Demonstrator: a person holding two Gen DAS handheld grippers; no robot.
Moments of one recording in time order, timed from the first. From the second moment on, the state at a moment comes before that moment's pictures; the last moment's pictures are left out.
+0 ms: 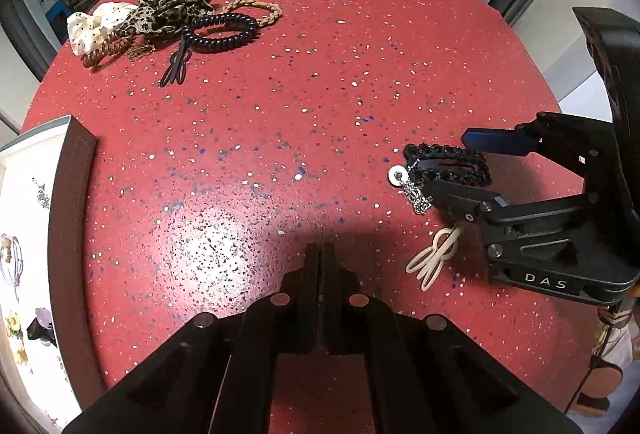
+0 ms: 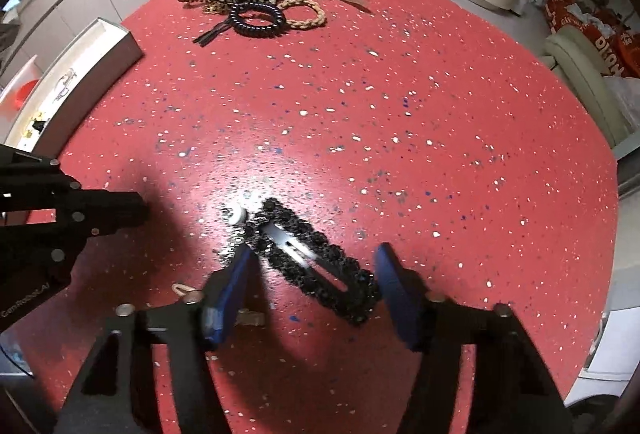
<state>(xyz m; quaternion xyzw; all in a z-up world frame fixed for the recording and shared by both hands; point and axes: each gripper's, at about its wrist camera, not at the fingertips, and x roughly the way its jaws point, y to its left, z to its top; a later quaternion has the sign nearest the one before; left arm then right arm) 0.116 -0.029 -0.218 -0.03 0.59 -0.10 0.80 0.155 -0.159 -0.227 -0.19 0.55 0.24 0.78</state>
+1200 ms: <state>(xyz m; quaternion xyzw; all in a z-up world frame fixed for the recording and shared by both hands) 0.155 -0.145 -0.239 0.10 0.55 -0.22 0.80 0.132 -0.257 -0.201 0.10 0.59 0.11 0.79</state>
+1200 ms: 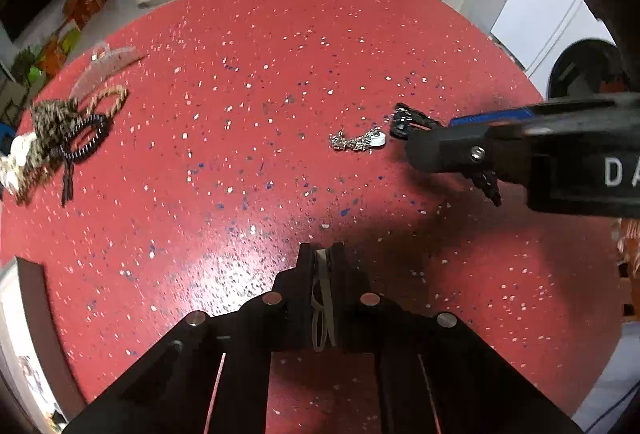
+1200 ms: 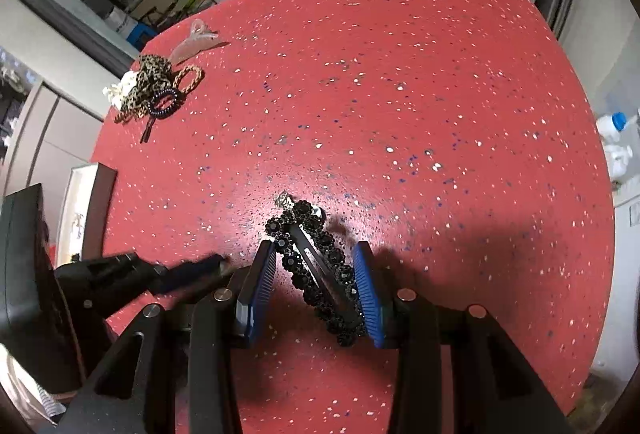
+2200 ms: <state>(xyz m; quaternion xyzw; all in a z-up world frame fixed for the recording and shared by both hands) 0.045 0.014 -0.120 -0.07 0.57 -0.12 0.81 0.052 -0.204 -0.123 0.14 0.61 0.10 0.77</state>
